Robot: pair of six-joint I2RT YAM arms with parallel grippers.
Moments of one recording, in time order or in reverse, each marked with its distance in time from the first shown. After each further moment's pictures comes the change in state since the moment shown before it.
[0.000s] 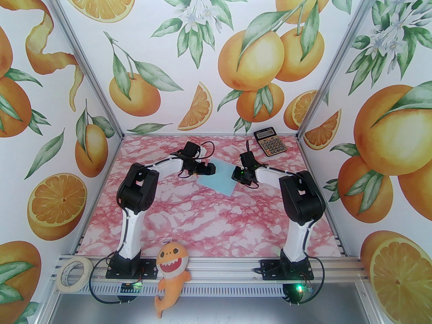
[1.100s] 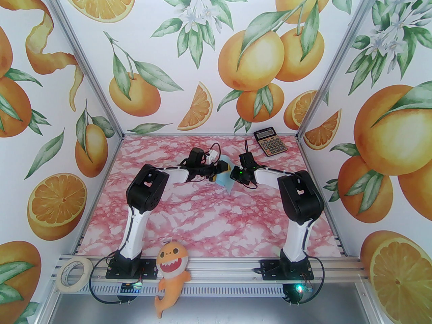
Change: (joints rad) left arm -0.032 0.078 -0.206 0.914 0.537 -0.734; right arm 0.006 0.011 -0.024 0.084 -0.012 0.000
